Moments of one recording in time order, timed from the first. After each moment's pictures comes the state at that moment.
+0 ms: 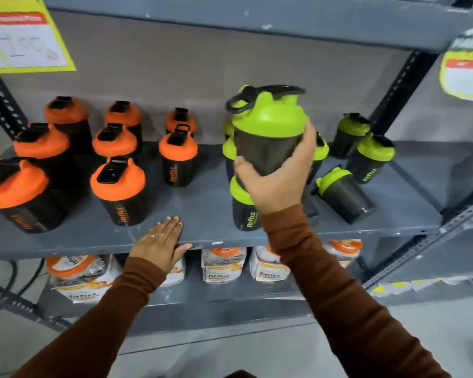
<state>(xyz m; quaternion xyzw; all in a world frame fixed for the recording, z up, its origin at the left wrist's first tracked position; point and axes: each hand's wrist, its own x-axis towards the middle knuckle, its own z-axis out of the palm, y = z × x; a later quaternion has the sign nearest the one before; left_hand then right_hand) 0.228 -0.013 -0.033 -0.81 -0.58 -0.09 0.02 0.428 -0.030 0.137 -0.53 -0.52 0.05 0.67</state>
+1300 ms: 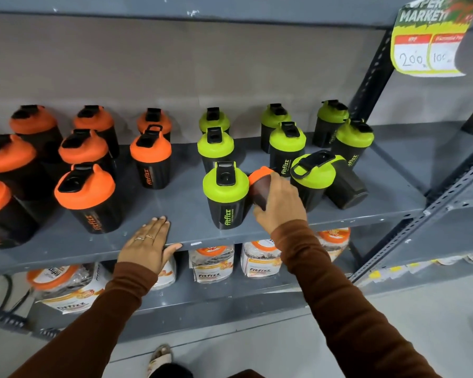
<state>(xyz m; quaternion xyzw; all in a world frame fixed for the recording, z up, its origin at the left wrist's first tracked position) 0.254 -0.016 -0.021 -0.79 -0.62 -0.02 -0.01 0.518 -0.020 0.055 -0.72 -0.65 0.00 0.25</state>
